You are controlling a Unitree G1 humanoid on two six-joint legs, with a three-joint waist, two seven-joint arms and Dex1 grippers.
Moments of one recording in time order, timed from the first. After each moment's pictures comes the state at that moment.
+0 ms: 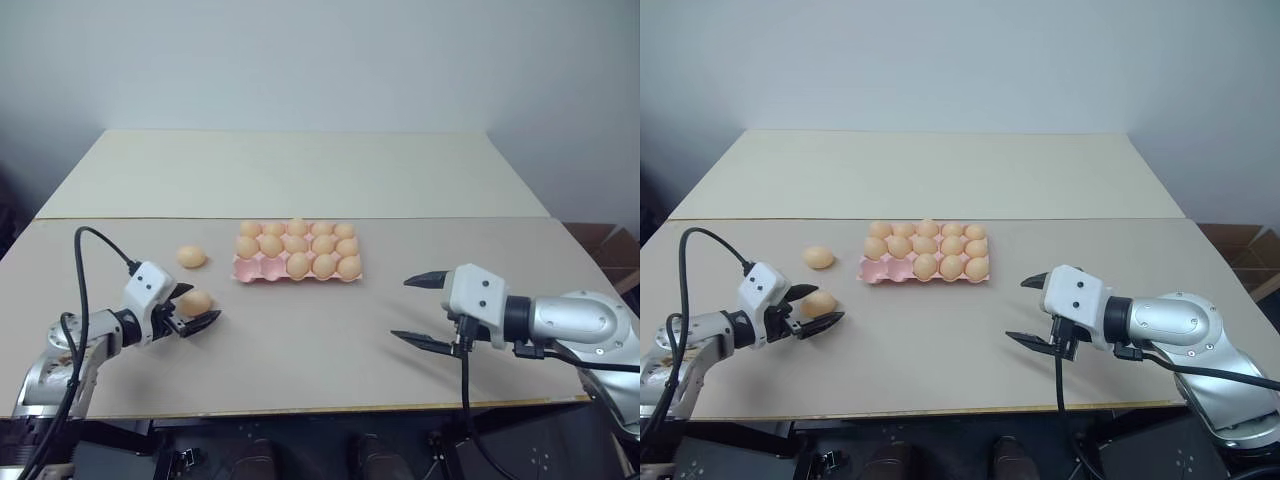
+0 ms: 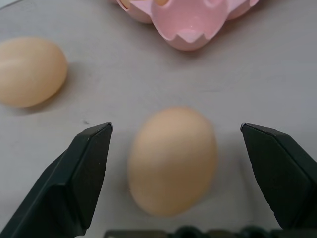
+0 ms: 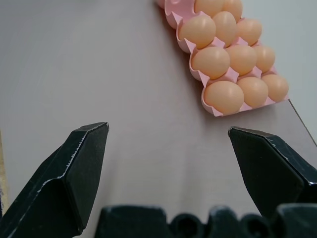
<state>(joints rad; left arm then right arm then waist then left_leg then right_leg) -0.19 0.77 0.16 0.04 -0.29 0.42 -0.89 -0.19 -0.91 -0.05 -0.64 0.34 0.56 0.92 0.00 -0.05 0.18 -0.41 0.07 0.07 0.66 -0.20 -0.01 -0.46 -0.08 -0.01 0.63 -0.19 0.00</state>
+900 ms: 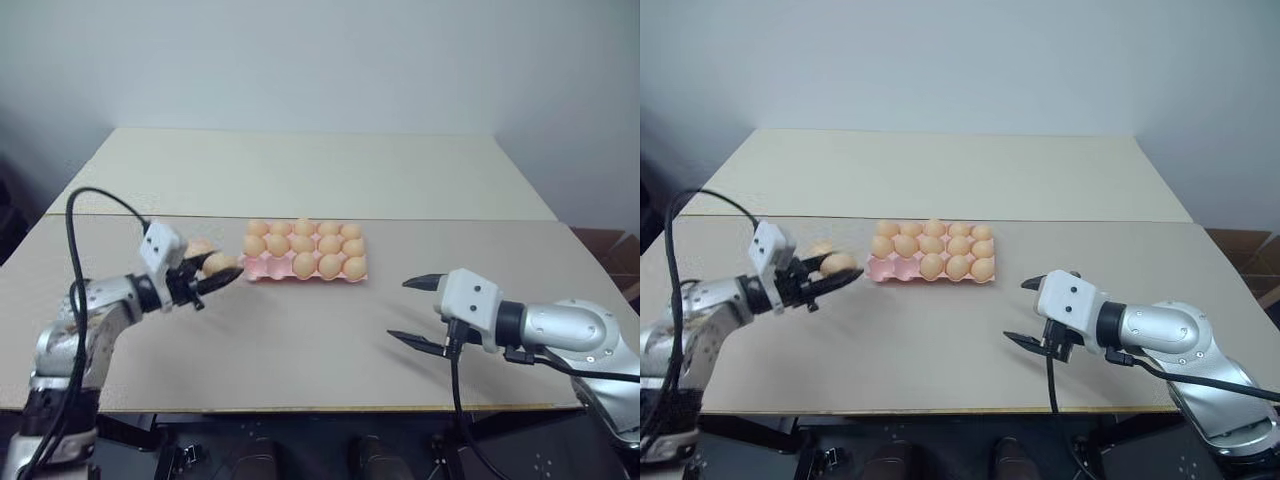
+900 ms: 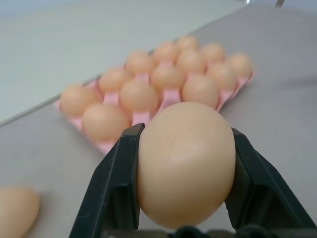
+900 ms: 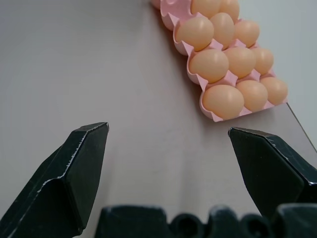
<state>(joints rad) -0.41 0.68 0.16 -0.05 -0.47 0.48 -0.92 -0.18 -0.89 -0.01 -0.66 0.30 0.56 0.84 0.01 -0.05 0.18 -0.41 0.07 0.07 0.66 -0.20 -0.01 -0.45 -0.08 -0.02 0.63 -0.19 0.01</state>
